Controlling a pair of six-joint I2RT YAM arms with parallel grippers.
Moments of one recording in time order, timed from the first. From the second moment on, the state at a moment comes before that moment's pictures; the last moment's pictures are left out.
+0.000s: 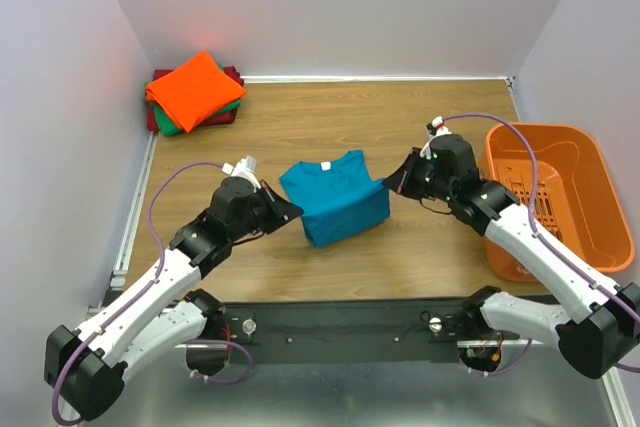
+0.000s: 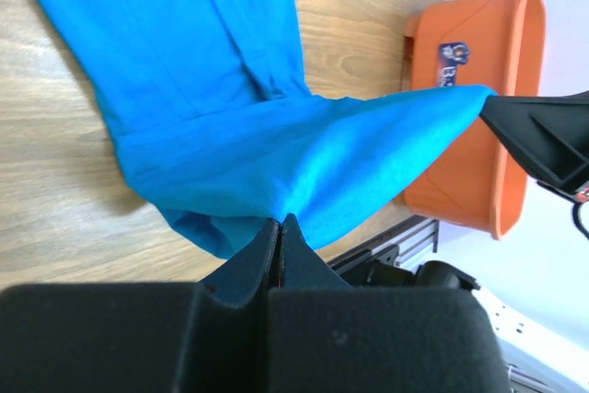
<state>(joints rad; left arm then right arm) -0.61 0.81 0.60 -0.27 0.10 -1.04 0.54 1.09 0.92 -0.42 -0.05 0.70</state>
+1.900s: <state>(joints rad) -0.27 1.26 0.63 0.09 0.37 -1.00 0.54 1.77 1.50 -0.40 0.05 0.59</state>
